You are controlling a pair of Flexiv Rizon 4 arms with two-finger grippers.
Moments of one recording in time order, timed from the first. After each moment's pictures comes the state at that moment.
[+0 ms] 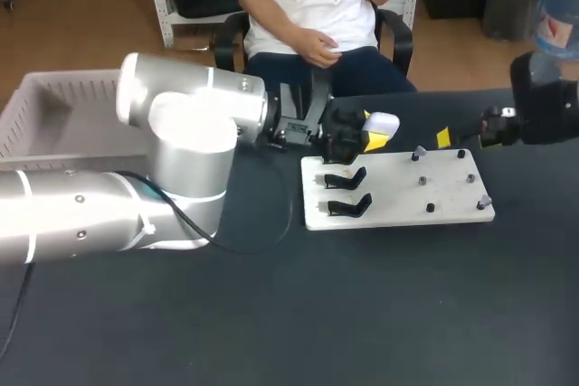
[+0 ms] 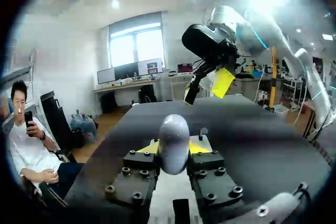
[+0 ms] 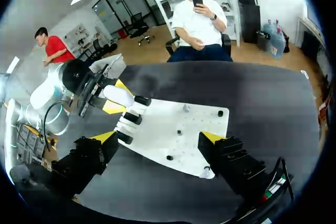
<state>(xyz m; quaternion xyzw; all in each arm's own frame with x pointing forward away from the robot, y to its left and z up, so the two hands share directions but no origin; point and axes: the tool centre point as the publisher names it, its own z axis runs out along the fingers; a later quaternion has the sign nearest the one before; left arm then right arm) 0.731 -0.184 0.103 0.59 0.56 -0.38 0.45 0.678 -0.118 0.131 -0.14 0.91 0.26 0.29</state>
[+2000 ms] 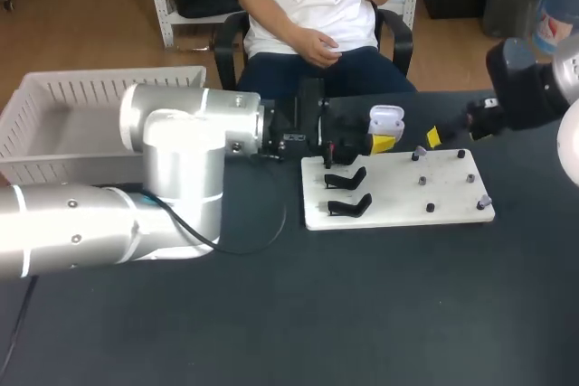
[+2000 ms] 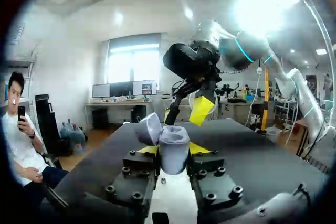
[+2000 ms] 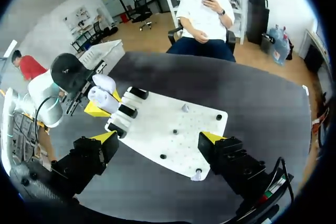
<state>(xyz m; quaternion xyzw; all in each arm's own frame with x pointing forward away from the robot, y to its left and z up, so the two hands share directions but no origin) 0.709 -0.185 0.122 0.54 0.51 -0.47 0.48 0.687 -0.117 0.129 -0.19 0.93 0.22 0.25</state>
